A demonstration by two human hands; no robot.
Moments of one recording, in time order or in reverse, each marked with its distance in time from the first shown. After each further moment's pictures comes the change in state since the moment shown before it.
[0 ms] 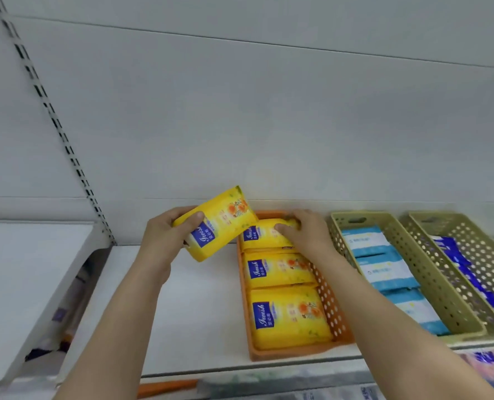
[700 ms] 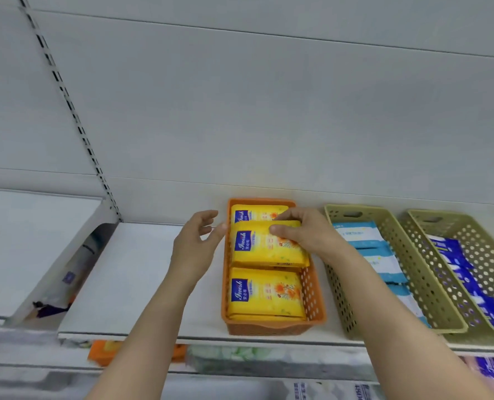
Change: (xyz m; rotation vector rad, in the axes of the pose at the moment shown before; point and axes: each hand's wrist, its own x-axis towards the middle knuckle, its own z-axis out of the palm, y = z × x) left_hand -0.070 -0.026 0.073 0.351 0.148 0.095; right_hand -0.042 -0.001 -0.055 0.459 -0.372 0.074
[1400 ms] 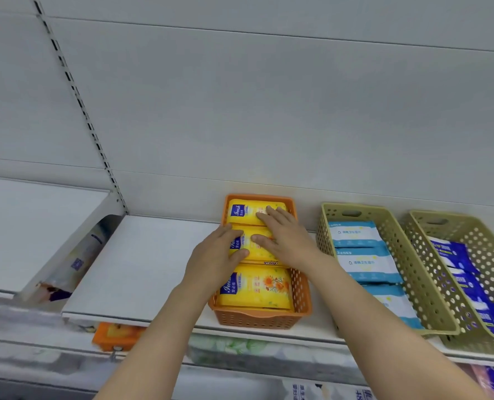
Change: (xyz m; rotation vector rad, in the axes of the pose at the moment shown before) left_hand -0.020 -0.020 0.045 0.652 -0.186 0.207; right_hand 0.011 0.036 0.024 -0.796 -0.080 -0.322
